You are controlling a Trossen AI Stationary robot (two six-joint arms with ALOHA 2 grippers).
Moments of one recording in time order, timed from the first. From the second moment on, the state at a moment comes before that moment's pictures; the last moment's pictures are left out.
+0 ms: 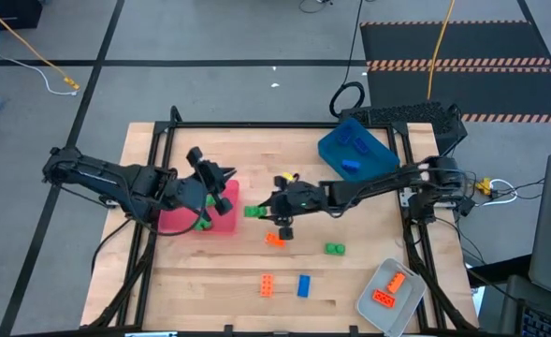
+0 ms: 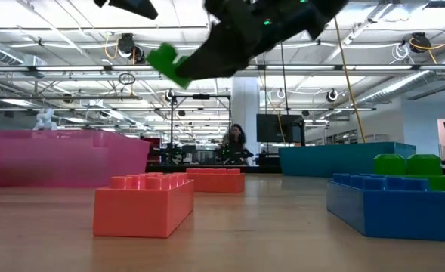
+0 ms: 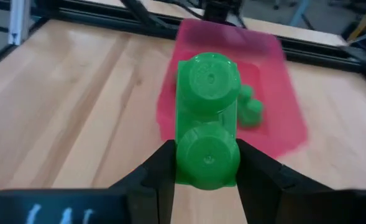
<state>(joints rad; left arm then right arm) -0.25 1.16 1.12 -0.62 -0.81 -0.26 0.07 1.76 1.11 0.16 0.02 -0.12</state>
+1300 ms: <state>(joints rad) -0.43 1.17 1.11 -0.71 -1.08 -0.49 -0.02 2.11 1.45 0.13 0.00 -0.18</state>
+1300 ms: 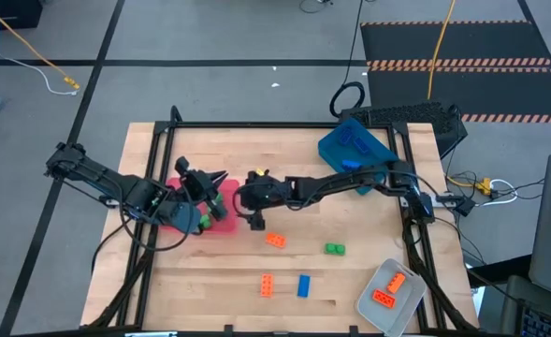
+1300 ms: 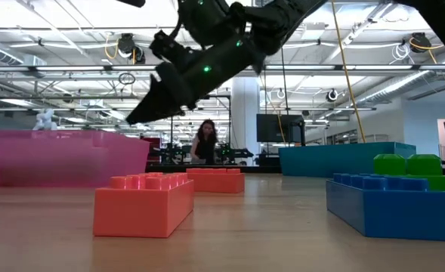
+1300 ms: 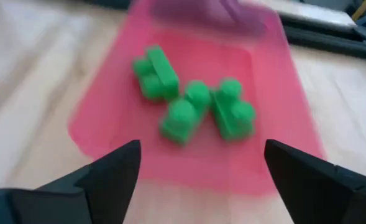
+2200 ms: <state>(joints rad) -0.41 1.21 1.11 -0.70 -0.95 -0.42 0.24 1.93 1.28 -0.35 0.23 0.07</state>
